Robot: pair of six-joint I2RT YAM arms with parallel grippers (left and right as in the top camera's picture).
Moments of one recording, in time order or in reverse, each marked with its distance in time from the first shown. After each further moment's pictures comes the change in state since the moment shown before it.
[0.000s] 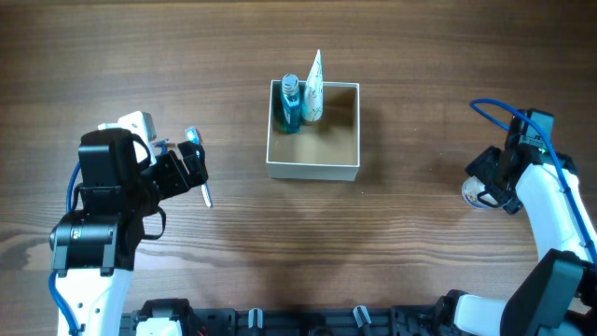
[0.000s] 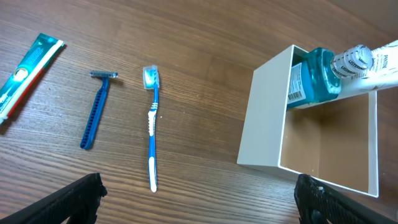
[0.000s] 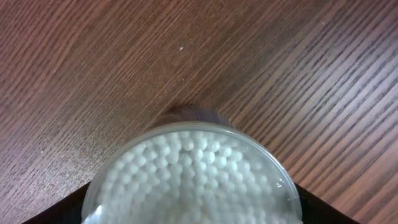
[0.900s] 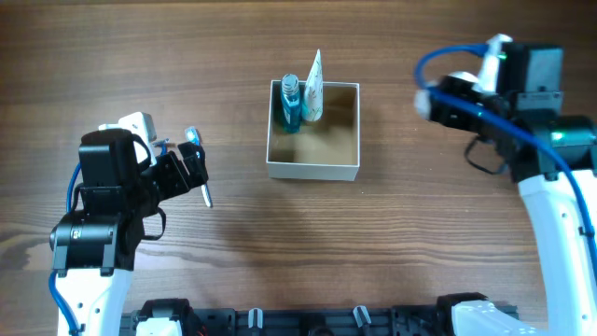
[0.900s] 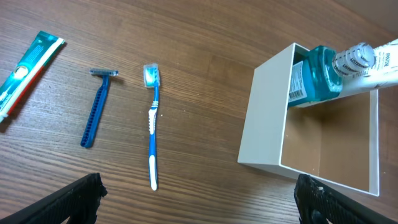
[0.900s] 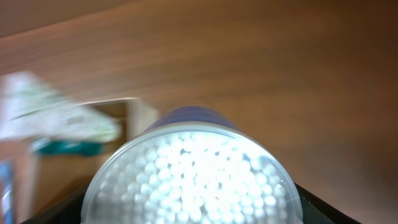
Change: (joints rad) left arm 0.000 0.000 0.000 -0.005 0.000 0.000; right arm 0.419 -0.164 0.576 -0.264 -0.196 -0.292
